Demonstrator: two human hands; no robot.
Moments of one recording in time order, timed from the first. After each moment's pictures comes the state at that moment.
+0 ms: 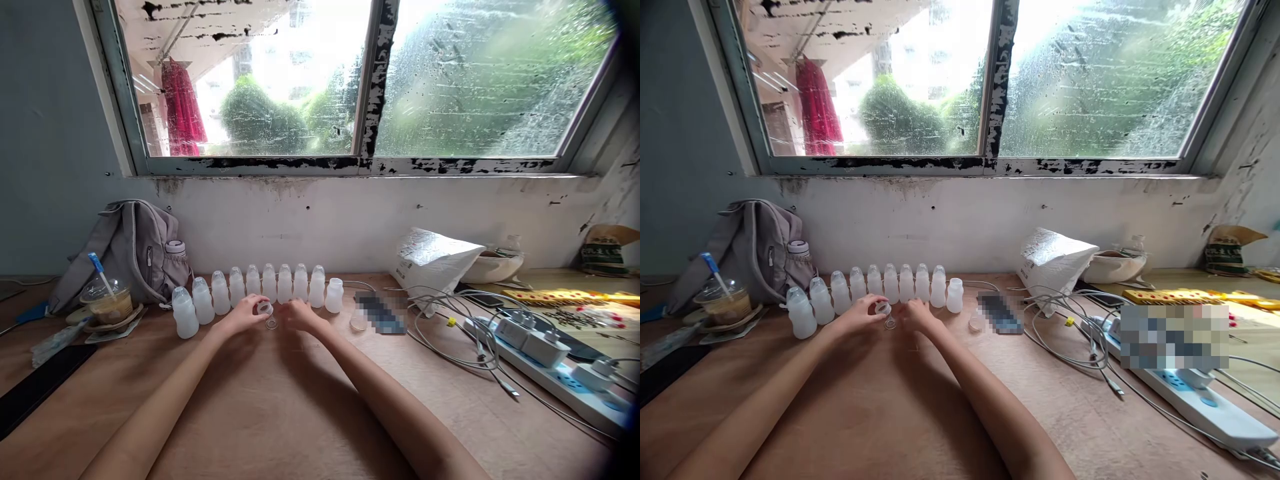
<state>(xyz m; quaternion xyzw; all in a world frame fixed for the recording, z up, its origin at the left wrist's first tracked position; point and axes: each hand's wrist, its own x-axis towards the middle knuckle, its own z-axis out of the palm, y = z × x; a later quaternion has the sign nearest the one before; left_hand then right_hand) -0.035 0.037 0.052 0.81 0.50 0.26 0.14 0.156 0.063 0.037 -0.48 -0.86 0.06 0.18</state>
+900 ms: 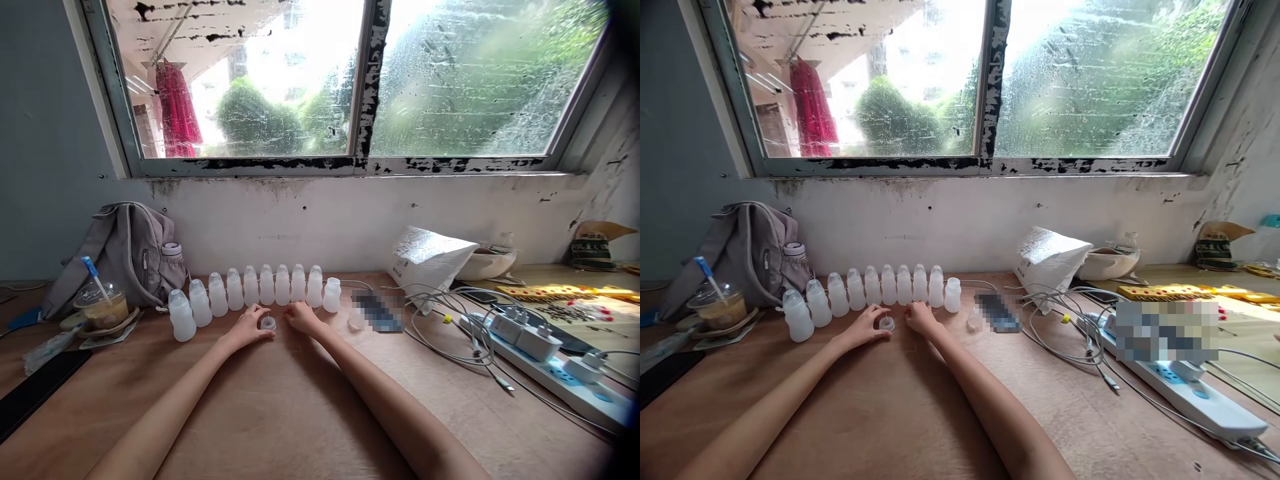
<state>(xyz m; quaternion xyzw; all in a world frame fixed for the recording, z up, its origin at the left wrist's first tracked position) -0.029 0.041 0.012 0.82 0.49 0.26 0.15 0.164 0.071 0.016 -0.51 -0.83 0.09 0.20</state>
